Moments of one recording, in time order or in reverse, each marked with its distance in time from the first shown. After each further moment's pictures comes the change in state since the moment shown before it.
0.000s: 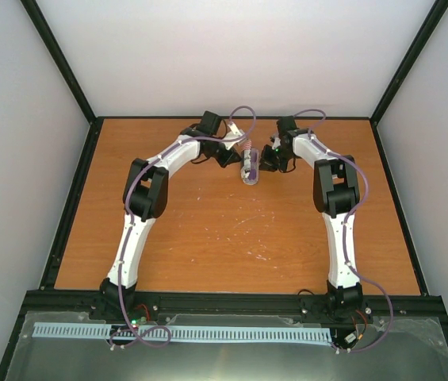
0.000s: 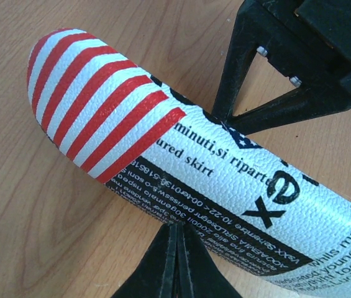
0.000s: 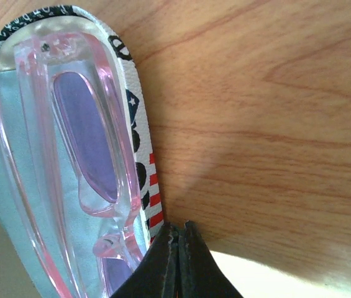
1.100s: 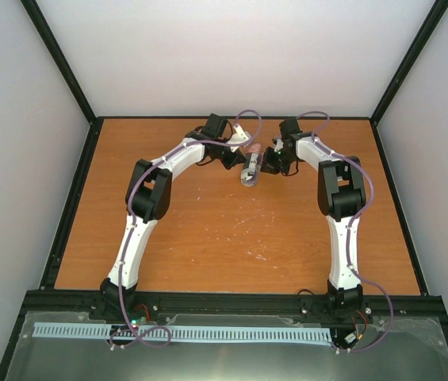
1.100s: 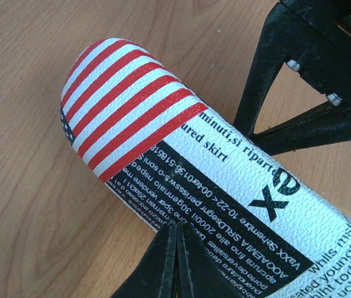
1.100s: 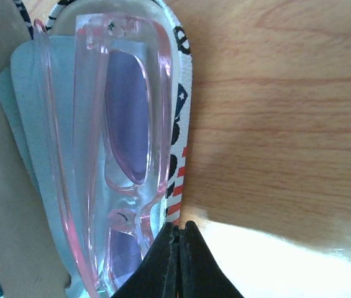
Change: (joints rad) left arm -0.037 0.000 -0.026 0.066 -0.029 0.000; right arm -0.002 -0.095 -0.138 0.069 -0.010 0.002
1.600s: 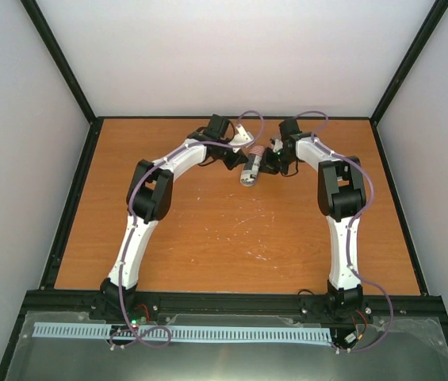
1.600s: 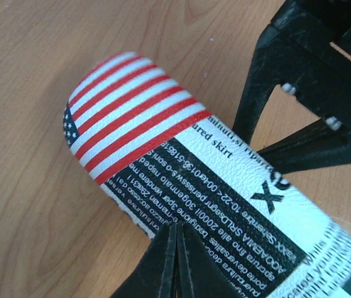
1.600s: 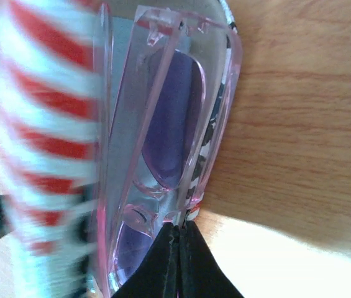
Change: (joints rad) left arm -0.011 0.000 -0.005 0.024 -0.007 0.000; right arm 0.004 -0.003 -0.006 0.005 -0.034 -0.047
